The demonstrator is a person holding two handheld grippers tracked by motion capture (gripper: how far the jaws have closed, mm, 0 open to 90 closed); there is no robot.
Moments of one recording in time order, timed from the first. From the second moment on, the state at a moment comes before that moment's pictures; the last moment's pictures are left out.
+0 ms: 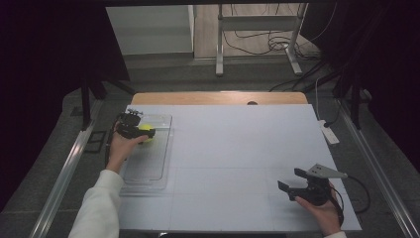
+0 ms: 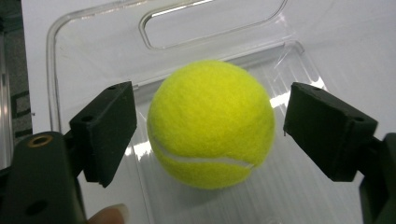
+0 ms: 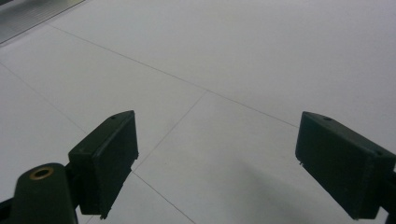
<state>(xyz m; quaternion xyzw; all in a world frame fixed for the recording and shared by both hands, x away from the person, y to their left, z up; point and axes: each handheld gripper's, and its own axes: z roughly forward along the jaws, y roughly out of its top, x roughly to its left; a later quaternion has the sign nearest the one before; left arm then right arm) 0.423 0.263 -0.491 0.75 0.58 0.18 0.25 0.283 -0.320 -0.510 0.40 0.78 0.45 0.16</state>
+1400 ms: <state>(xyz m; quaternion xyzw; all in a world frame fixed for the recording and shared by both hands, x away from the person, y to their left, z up) 0.371 0.245 -0.456 0.75 0.49 0.17 0.40 0.289 -0.323 -0.512 0.40 0.78 0.45 0.16</state>
